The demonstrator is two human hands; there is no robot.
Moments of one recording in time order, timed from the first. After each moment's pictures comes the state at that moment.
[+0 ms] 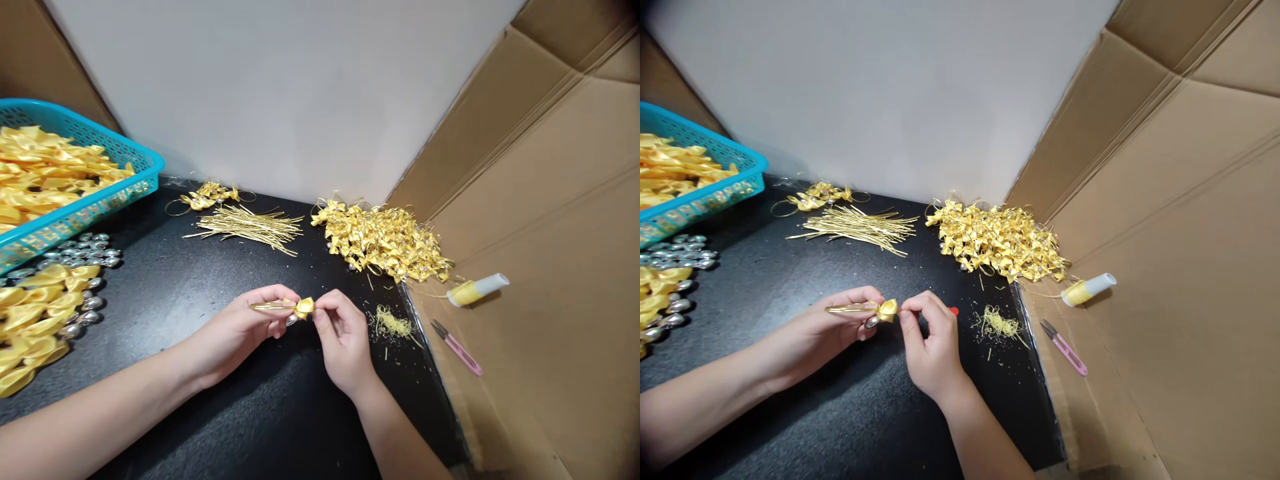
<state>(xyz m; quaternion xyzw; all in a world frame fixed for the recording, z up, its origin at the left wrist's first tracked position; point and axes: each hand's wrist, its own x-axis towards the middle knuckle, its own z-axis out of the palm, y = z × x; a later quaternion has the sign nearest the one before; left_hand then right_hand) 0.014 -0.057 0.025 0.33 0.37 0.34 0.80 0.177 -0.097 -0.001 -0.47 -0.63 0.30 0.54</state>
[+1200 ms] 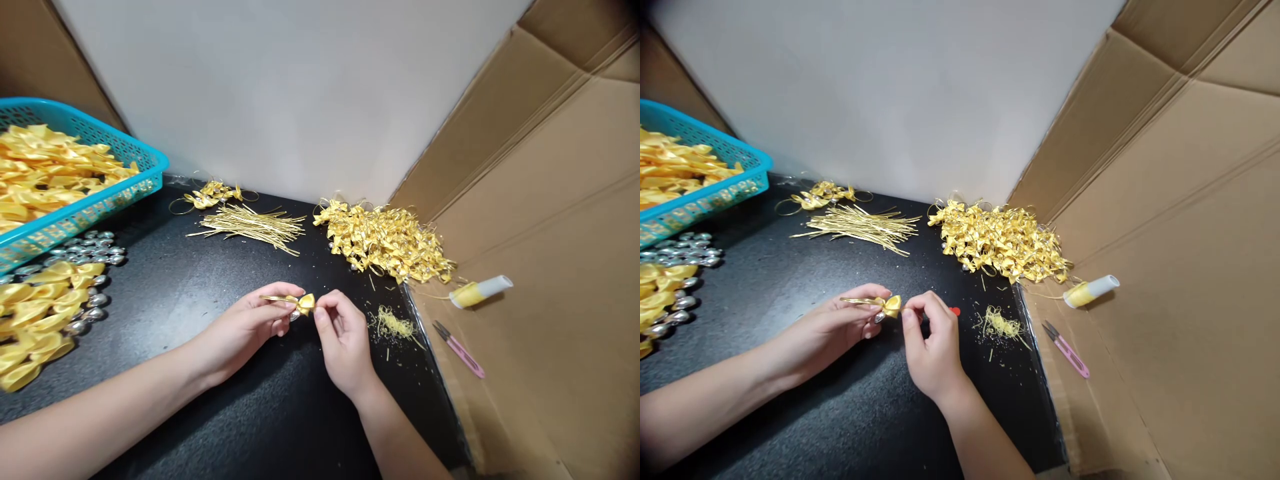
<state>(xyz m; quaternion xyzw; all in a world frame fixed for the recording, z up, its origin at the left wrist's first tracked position) 0.016 -0.058 0.015 0.28 0.38 0.37 0.80 0.176 -0.099 -0.003 -0.50 -0.62 0.32 0.52</state>
